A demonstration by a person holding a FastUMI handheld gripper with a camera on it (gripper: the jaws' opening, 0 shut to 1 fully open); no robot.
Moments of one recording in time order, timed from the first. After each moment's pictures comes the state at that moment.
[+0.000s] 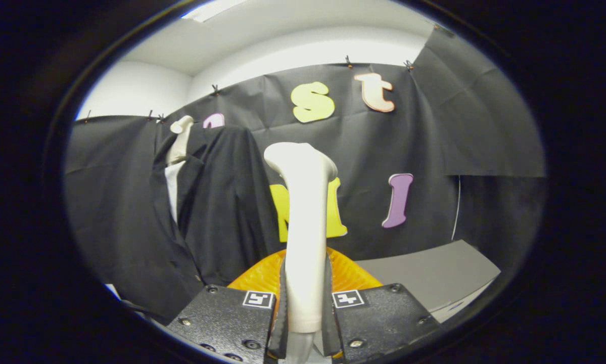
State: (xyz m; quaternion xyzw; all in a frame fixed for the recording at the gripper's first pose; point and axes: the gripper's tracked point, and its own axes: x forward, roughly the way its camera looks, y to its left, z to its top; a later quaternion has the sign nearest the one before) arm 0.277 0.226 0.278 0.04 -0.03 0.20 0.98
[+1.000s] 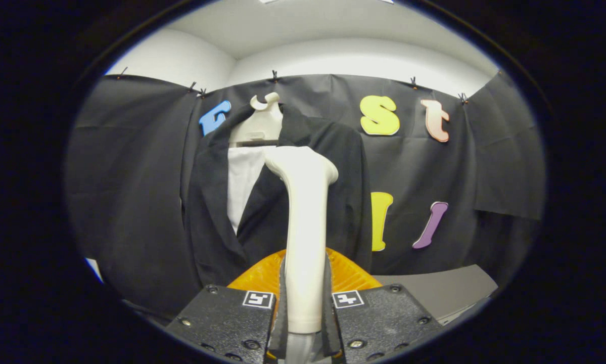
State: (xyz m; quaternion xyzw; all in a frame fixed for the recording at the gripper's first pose) arm 0.240 0.392 0.260 -0.06 -0.05 0.21 0.98
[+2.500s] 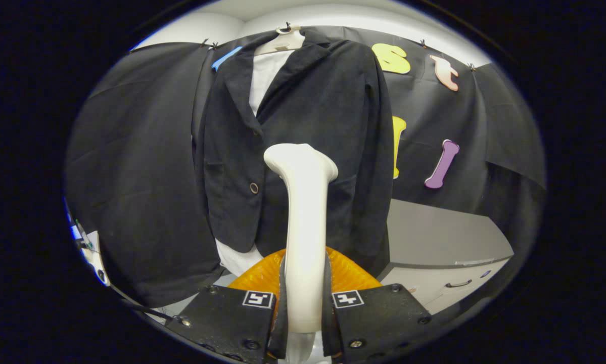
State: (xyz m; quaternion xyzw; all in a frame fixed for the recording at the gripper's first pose) arm 0.216 0.369 0.055 -0.11 0.11 0.21 0.96
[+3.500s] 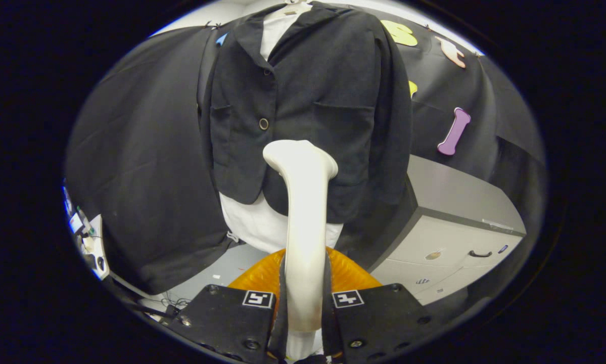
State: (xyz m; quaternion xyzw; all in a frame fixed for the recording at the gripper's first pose) arm 0.206 0.363 -0.025 -0.13 0.20 0.22 0.95
